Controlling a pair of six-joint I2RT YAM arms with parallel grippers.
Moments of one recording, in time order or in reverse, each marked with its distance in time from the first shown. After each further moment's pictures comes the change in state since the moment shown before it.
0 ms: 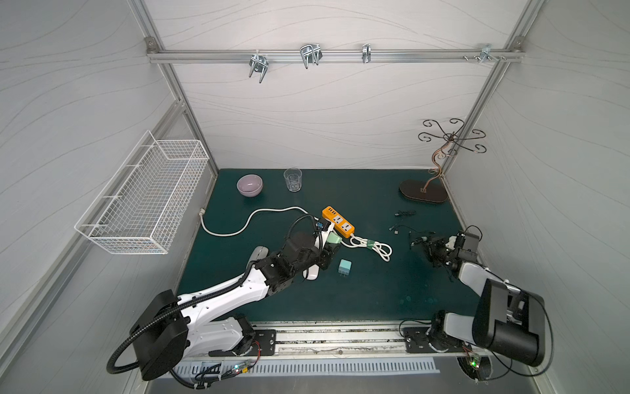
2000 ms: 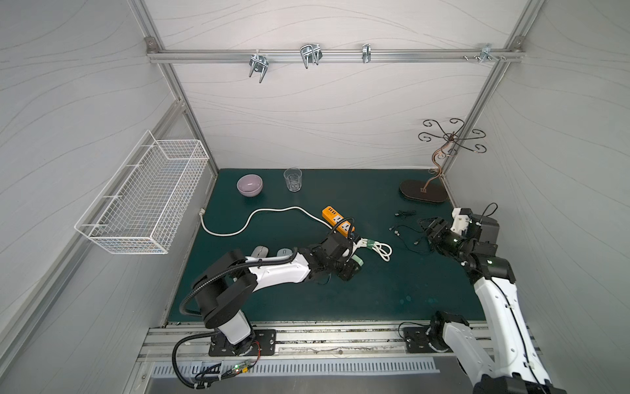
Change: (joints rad) left arm -0.121 0.507 0.274 -0.143 0.219 -0.082; right arm 0.180 -0.457 0.357 -0.607 0.006 -0.308
